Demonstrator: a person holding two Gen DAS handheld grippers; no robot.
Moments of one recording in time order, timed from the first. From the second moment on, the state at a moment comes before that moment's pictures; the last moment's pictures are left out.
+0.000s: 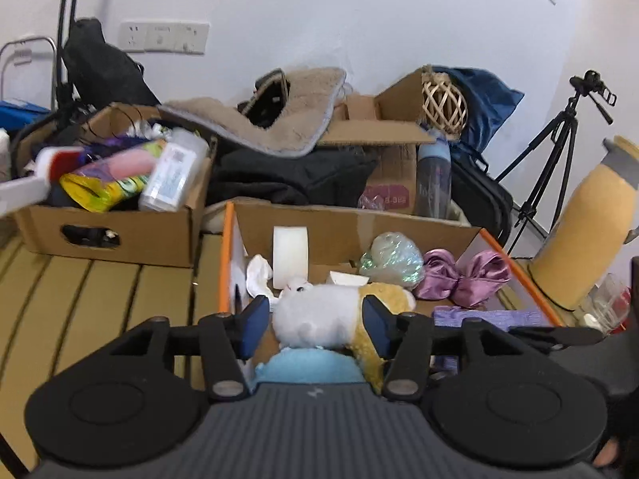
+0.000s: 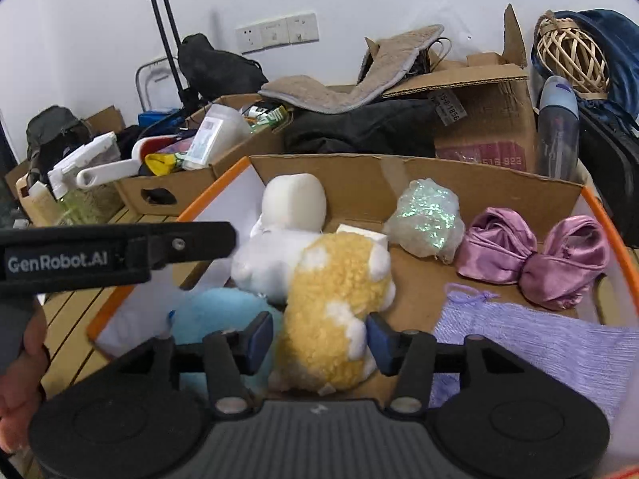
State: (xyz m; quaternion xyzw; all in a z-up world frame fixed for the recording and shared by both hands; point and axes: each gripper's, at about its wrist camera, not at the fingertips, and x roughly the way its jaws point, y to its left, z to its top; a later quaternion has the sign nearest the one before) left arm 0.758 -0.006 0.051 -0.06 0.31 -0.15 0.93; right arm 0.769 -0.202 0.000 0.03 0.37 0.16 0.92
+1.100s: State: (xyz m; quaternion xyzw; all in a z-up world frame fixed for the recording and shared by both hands) left arm 0.223 0.028 0.049 -0.01 0.13 -0.10 0.99; right arm 0.229 -0.300 0.060 0.07 0.13 0.13 0.98
